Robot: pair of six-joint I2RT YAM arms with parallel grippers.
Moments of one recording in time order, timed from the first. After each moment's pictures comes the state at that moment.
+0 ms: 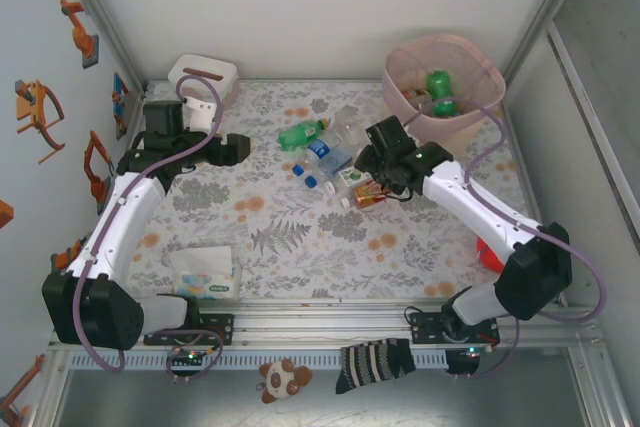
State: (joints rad) left arm -0.18 1.26 1.15 -0.58 0.42 -0.02; right arm 0.60 1.46 1.20 -0.76 0.16 1.12
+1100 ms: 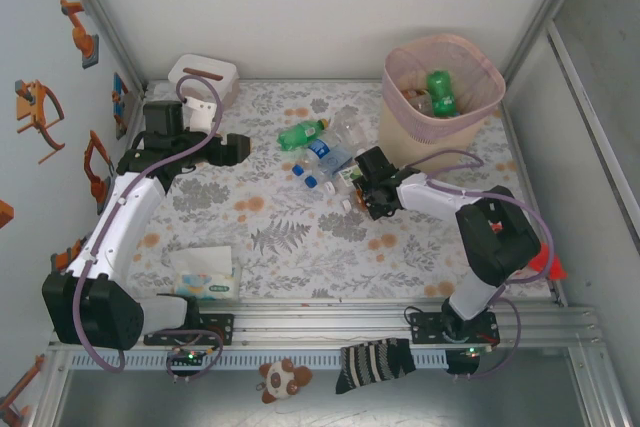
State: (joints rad) left arm -0.18 1.26 1.15 -0.58 0.42 -0.02; right arm 0.58 1.68 0.96 -0.39 0.09 1.56
